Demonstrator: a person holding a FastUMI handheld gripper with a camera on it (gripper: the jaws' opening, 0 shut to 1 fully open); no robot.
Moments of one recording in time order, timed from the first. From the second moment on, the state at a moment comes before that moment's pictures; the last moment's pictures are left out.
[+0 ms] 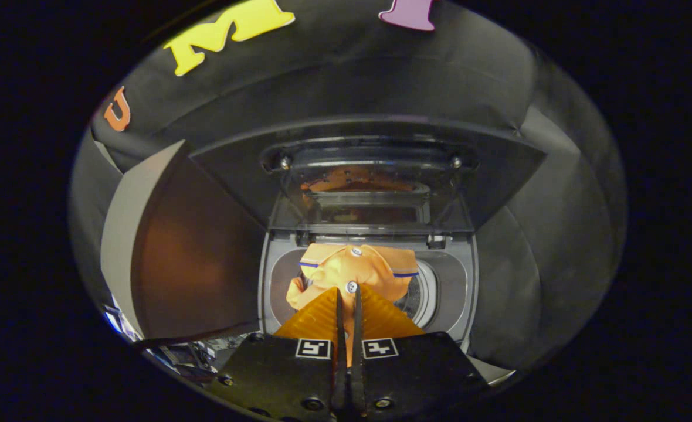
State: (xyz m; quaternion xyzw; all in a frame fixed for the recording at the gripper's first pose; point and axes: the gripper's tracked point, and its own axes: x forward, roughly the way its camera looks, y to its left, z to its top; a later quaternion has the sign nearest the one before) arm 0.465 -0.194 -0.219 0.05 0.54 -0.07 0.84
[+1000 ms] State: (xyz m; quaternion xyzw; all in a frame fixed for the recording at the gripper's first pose) arm 0.489 -0.190 -0.170 -0.01 0.48 -0.04 0.88
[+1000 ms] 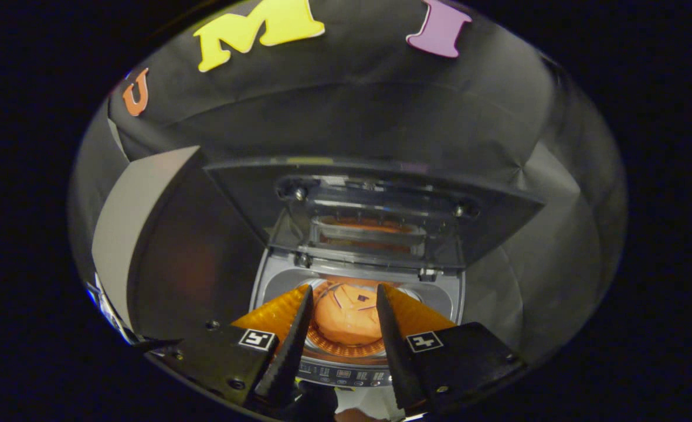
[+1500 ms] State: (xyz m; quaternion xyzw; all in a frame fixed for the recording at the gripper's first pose) arm 0.549 -0.165 -0.050 0.01 0.33 -0.01 0.94
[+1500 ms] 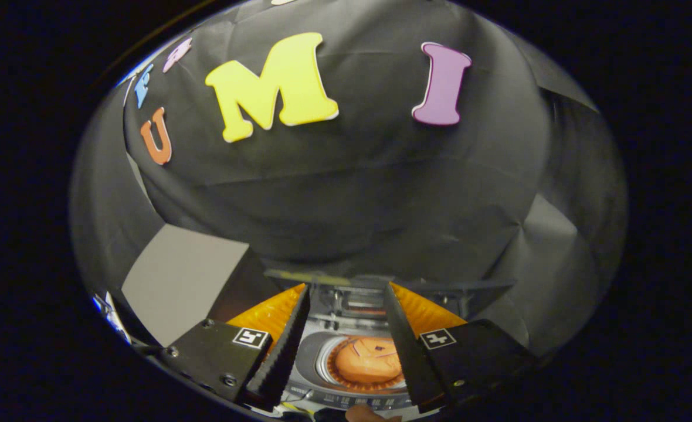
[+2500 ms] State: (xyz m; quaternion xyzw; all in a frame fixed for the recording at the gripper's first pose) arm 0.601 -0.187 -0.116 0.03 0.37 -0.06 0.93
